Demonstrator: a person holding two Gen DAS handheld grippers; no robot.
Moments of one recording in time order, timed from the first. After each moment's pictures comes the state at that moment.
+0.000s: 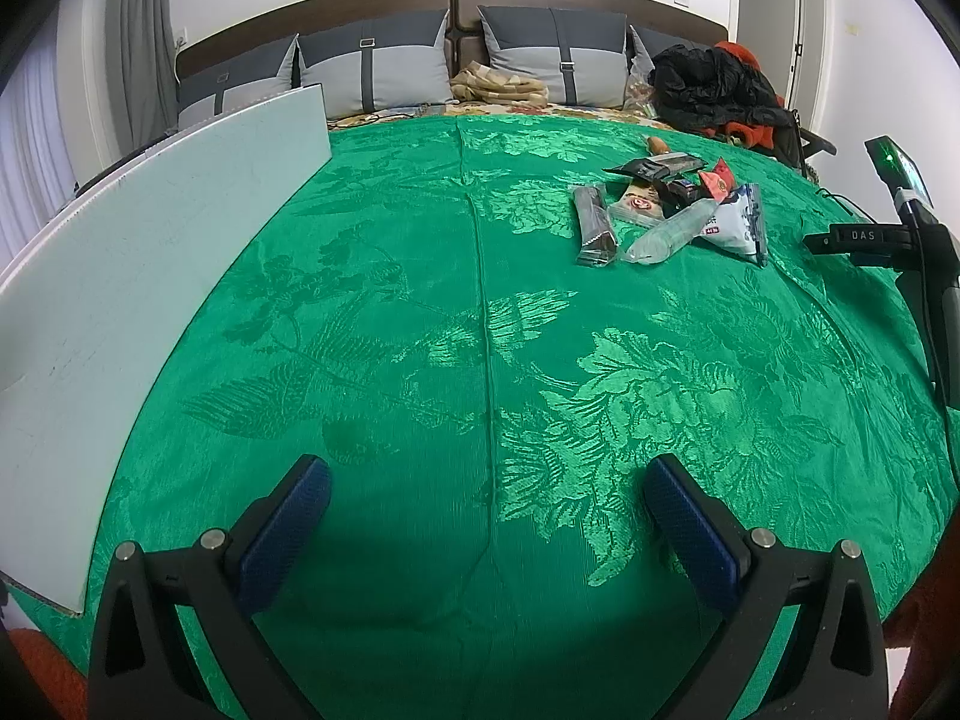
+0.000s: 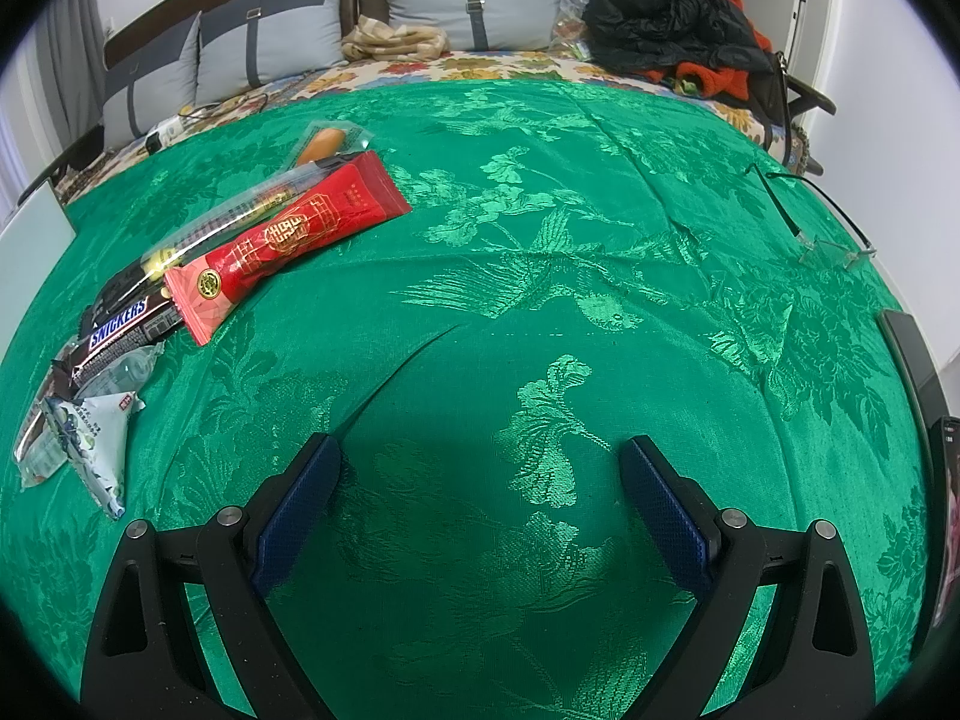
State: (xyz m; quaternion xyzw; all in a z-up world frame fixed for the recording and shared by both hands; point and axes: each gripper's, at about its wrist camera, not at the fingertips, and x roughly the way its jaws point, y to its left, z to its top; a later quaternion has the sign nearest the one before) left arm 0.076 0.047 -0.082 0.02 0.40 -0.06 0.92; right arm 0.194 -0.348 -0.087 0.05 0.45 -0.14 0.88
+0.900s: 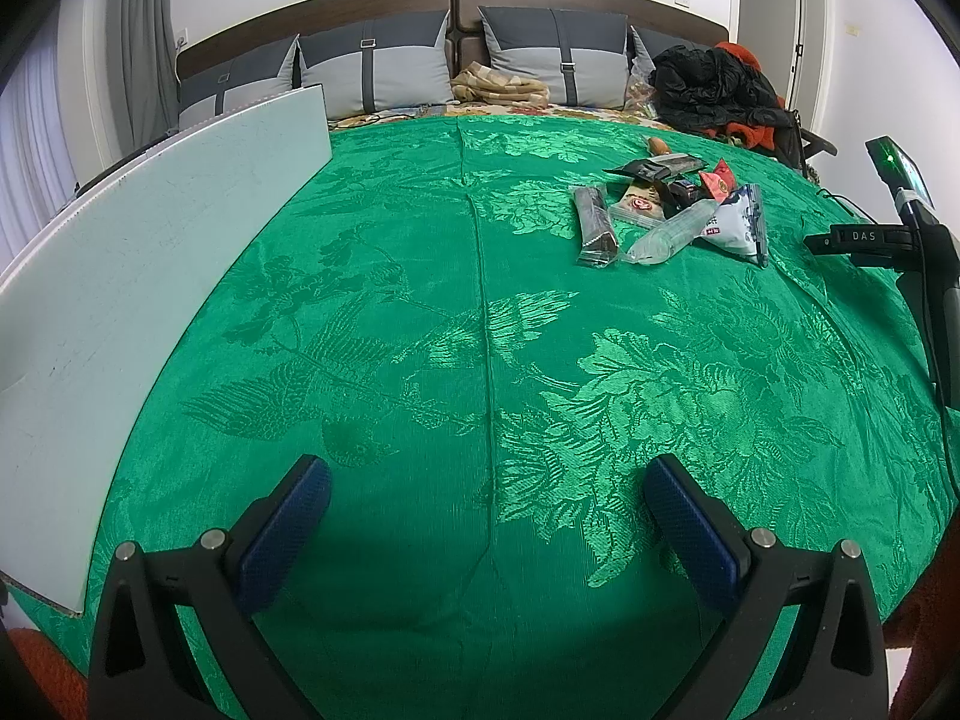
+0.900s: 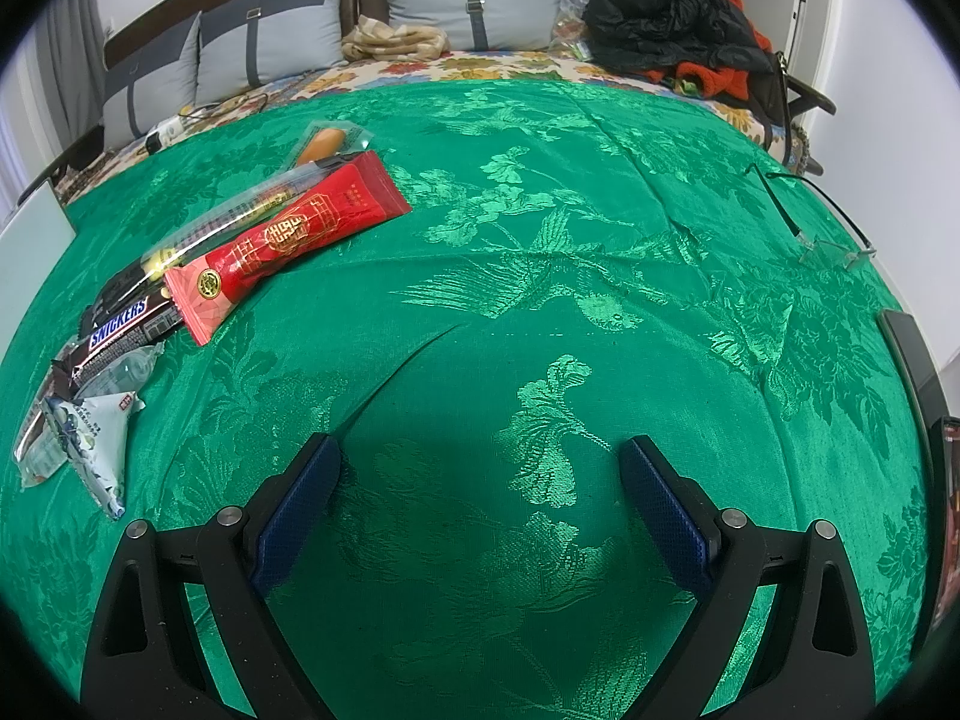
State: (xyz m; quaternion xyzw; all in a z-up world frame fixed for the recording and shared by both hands) left arm 0.076 0.047 -0.082 0.02 0.40 -0.06 0.92; right arm 0.195 -0.347 -0.087 0.05 0.45 -0.14 0.88
